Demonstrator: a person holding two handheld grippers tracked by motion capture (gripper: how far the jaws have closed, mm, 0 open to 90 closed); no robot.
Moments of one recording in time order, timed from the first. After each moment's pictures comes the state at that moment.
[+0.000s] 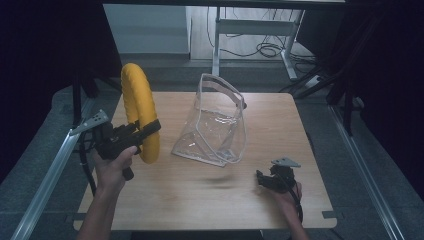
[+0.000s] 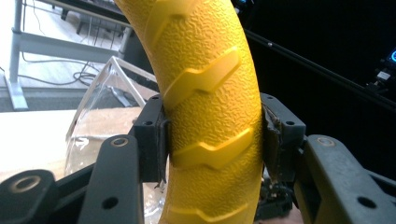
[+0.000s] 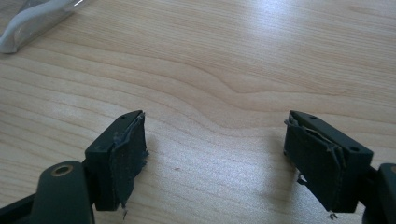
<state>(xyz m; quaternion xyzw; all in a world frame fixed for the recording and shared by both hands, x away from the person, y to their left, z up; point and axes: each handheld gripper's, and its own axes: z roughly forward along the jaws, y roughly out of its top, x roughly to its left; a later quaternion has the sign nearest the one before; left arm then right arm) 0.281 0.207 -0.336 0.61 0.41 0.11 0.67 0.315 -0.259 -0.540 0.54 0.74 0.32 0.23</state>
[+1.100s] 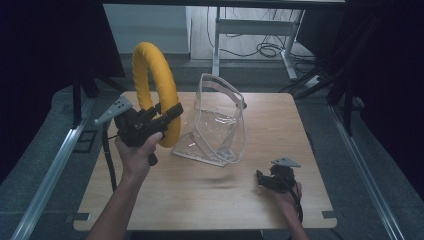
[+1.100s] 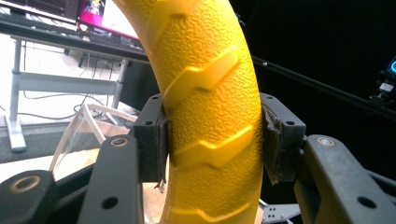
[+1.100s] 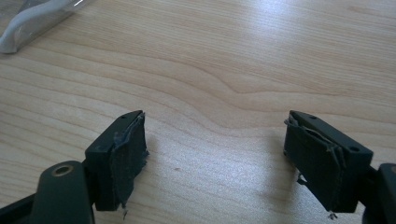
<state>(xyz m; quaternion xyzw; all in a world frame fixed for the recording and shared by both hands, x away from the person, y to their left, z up) 0.292 0.154 -0.306 0.60 0.38 0.15 0.69 0.315 -0.259 -0.540 0.54 0.74 0.32 0.24</state>
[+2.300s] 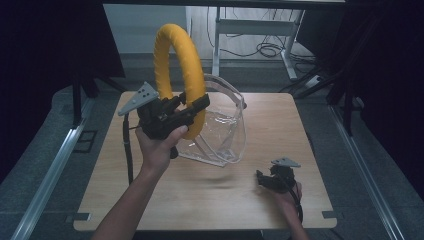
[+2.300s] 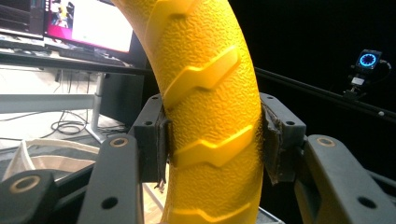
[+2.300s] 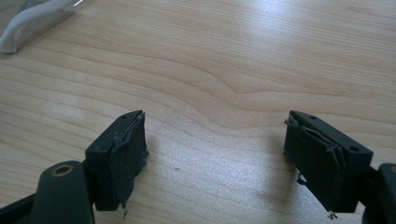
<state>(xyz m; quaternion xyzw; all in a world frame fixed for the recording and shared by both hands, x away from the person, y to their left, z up) 0.290 0.102 -0.269 0.62 0.33 0.15 0.70 0.315 -0.259 -0.540 0.54 0.74 0.32 0.24</state>
